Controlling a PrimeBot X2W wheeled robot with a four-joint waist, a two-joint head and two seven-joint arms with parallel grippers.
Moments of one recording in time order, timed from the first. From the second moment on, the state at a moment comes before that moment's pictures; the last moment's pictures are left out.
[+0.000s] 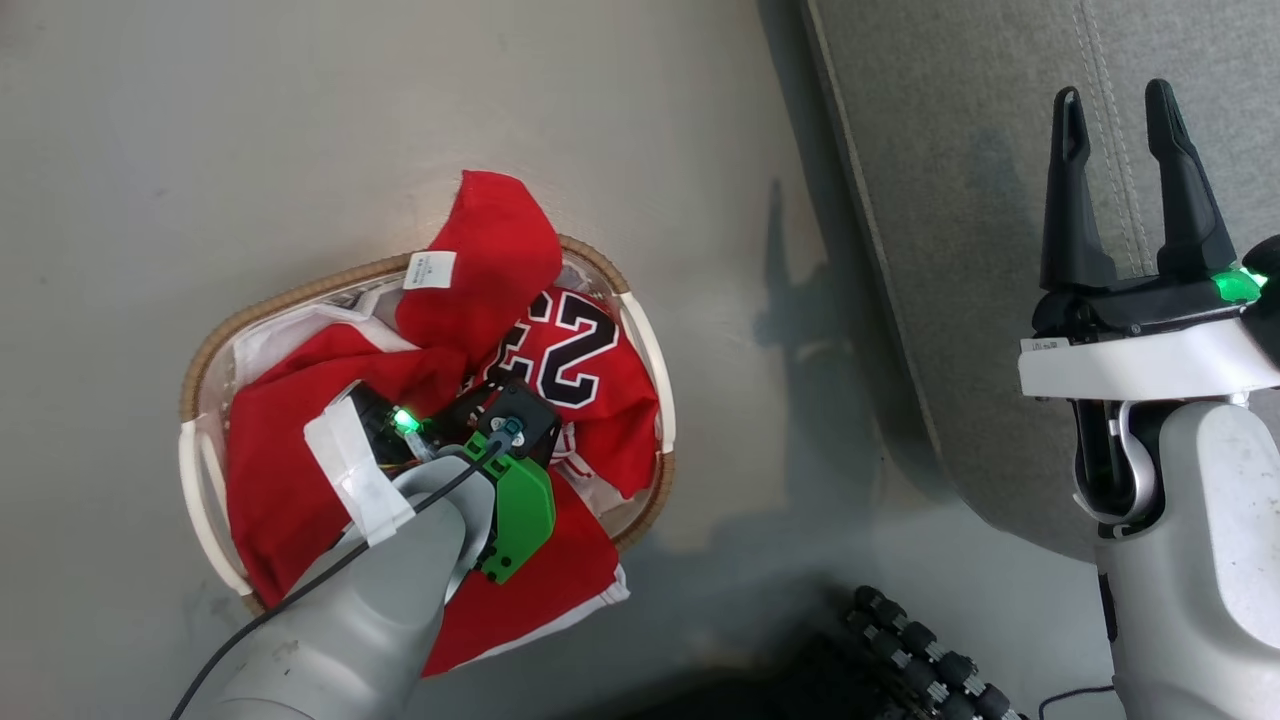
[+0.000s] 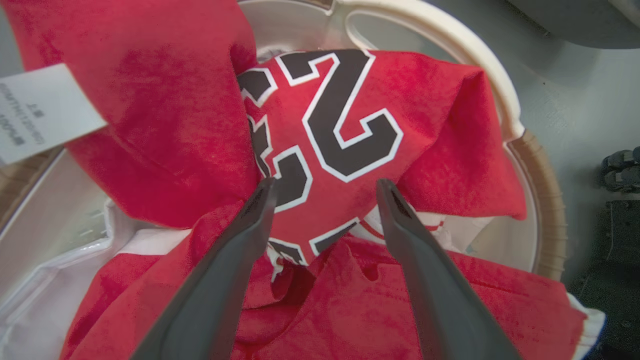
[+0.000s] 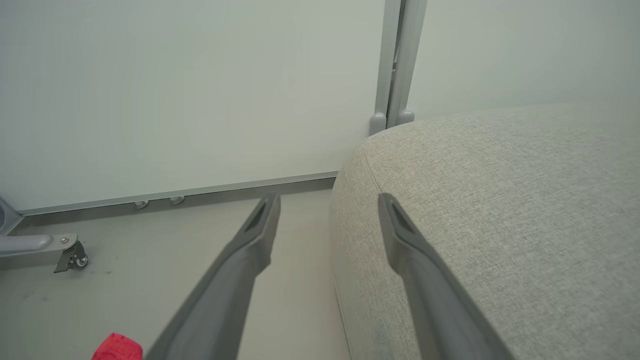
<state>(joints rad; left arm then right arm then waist) -0.77 0.05 -0.78 1.14 -0.12 -0.13 -0.19 -0.43 -0.05 -0.05 0.00 0.26 0.13 -0.26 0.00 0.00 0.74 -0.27</state>
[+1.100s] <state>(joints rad) -0.86 0.05 -0.94 1.25 -0.09 -0.07 -0.09 -0.44 -0.05 0.01 0.00 0.35 0.13 -0.26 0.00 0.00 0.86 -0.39</state>
